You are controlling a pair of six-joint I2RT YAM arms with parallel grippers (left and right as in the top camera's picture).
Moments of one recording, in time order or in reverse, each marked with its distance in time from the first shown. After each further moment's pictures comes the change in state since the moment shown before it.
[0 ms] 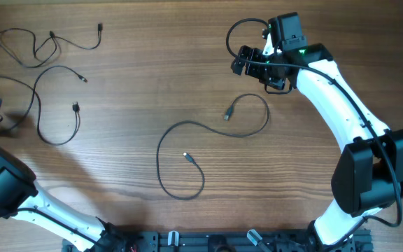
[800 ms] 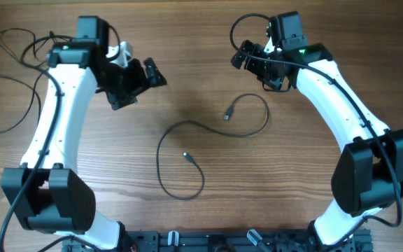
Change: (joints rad) left arm -0.863 -0.391 0.008 -0.678 0.571 0.194; right arm -0.001 0.000 0.000 0.014 -0.030 0.156
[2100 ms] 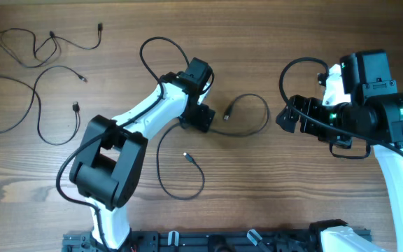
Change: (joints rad) left arm -0.458 0.256 -0.211 0.374 -0.467 0.314; right arm -0.125 -0.568 0.006 -0.785 -0.002 -0.314
